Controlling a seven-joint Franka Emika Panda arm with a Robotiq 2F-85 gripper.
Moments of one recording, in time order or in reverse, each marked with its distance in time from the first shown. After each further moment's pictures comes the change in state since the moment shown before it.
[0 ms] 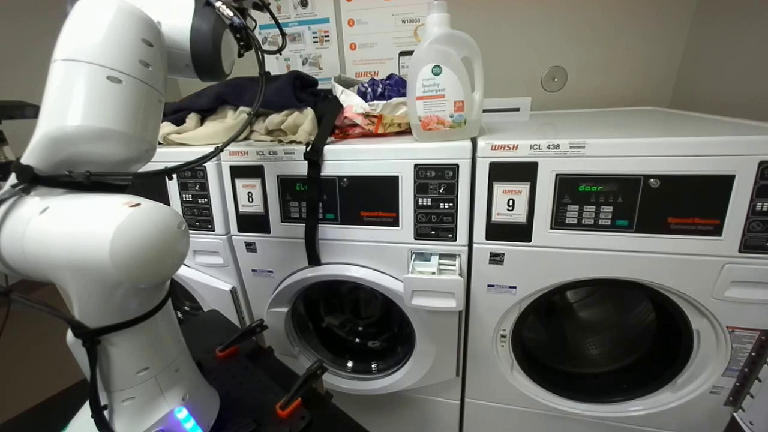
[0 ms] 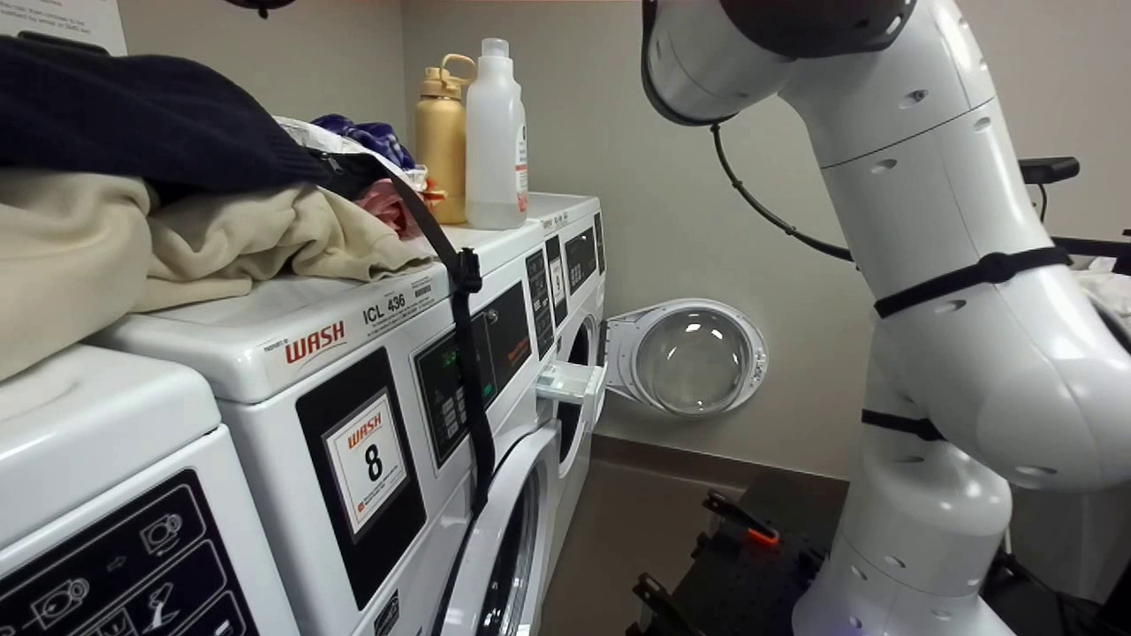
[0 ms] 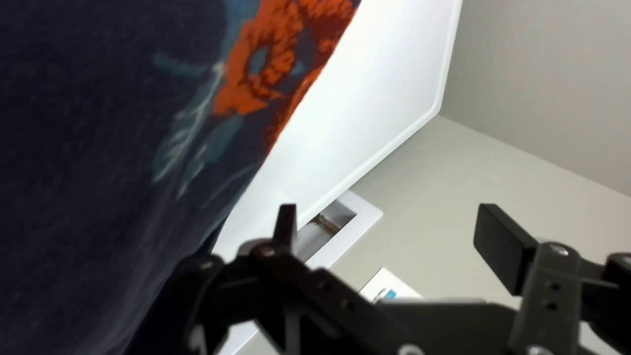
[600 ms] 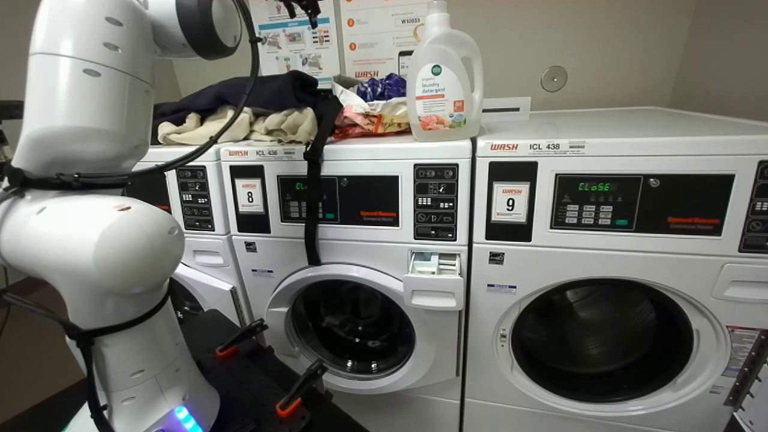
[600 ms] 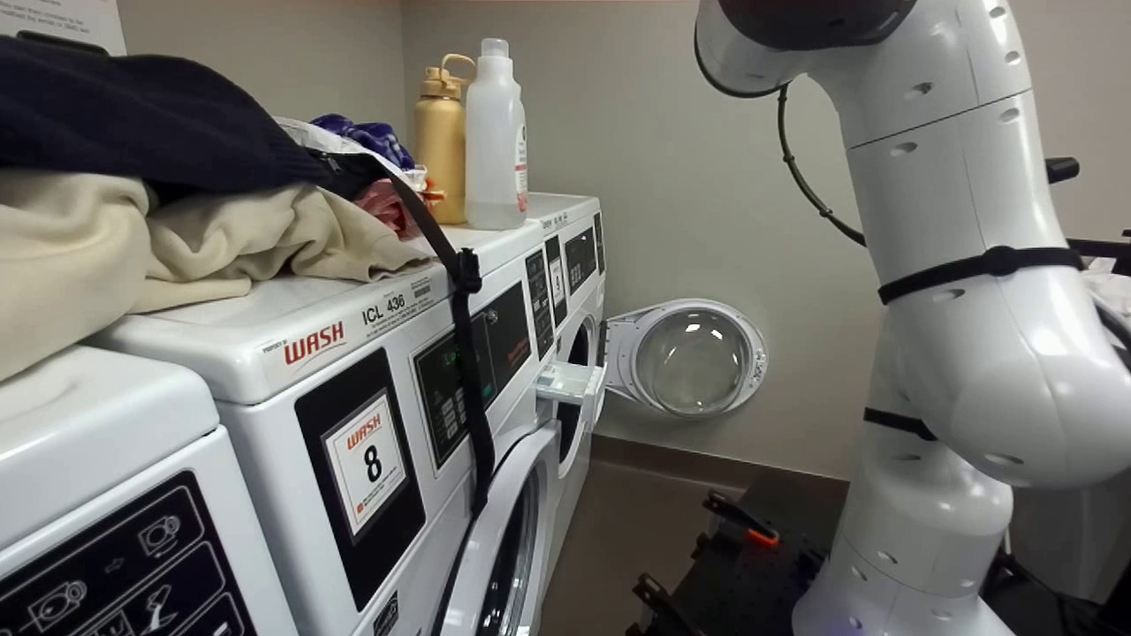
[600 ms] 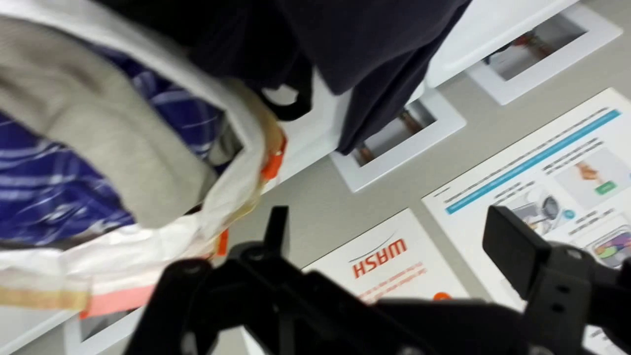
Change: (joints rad) arm -0.110 -0.117 -0.220 0.040 -0.286 -0.107 0.005
